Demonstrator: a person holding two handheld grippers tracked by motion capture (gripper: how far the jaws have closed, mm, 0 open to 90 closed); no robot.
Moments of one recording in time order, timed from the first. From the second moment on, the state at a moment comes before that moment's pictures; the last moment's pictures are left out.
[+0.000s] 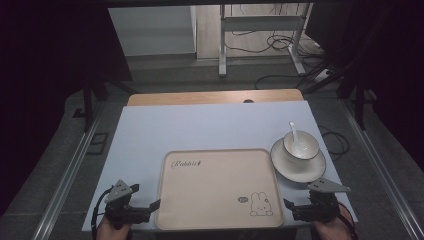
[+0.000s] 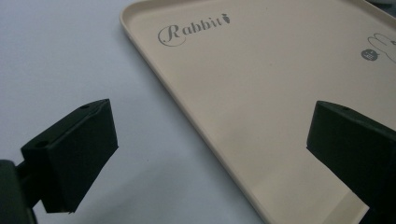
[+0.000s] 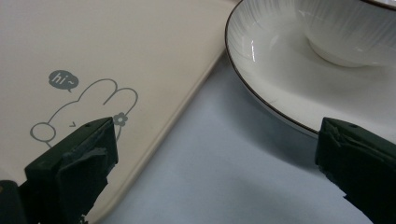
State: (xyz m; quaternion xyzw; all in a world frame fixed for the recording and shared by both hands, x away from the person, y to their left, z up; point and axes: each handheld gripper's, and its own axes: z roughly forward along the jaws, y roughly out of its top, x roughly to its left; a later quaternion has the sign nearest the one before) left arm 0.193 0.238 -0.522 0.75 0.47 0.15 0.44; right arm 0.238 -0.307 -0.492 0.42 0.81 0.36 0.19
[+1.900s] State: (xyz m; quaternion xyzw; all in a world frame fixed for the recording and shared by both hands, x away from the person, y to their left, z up) left arm 0.193 0.239 -0.522 0.74 0.48 0.15 0.44; right arm 0.311 -0.303 -0.454 0.41 0.80 0.39 0.21
